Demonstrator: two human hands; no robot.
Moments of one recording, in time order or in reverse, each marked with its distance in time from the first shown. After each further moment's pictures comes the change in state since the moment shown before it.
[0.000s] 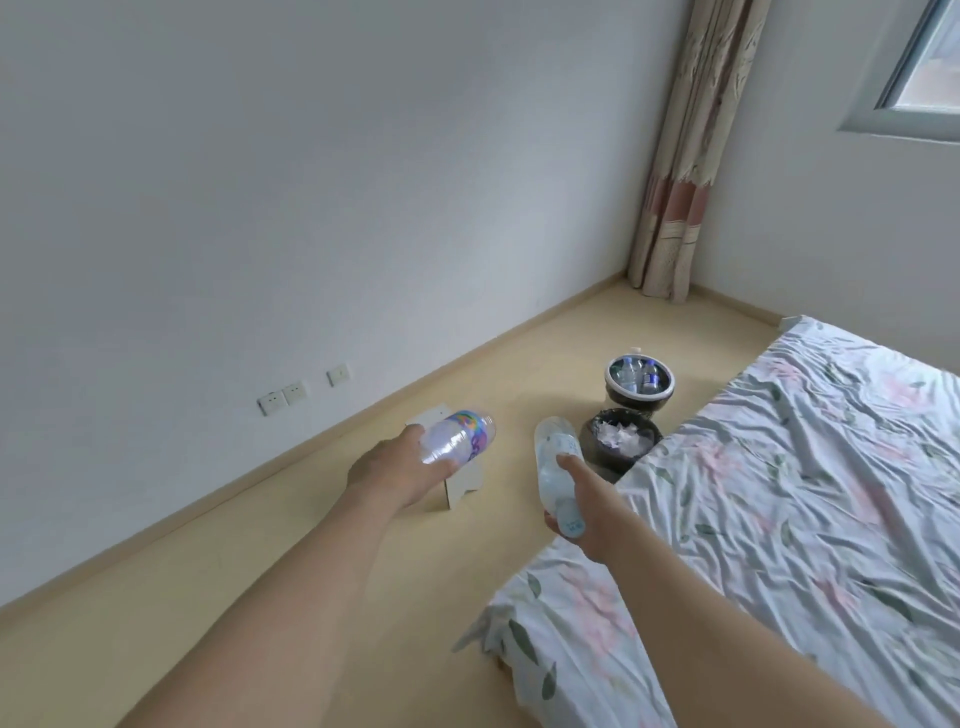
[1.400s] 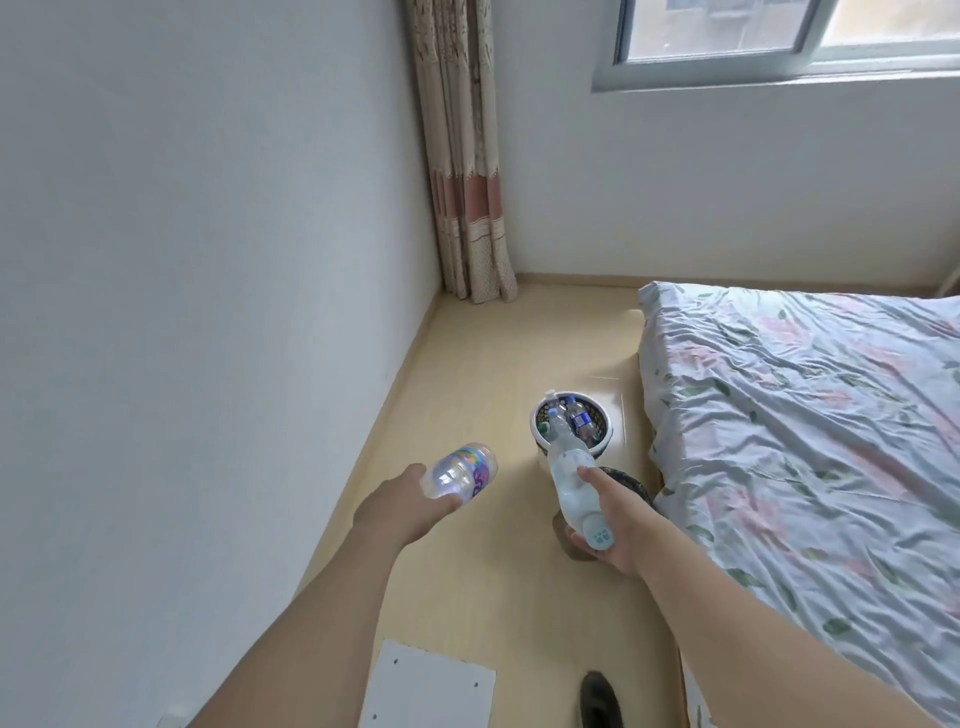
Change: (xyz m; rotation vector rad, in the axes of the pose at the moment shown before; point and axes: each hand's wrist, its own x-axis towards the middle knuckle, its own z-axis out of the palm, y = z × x) left_hand 0.732 0.145 -0.091 0.142 -0.380 0.476; right_hand 0.434 -0.367 0.195 0.452 0.458 0.042
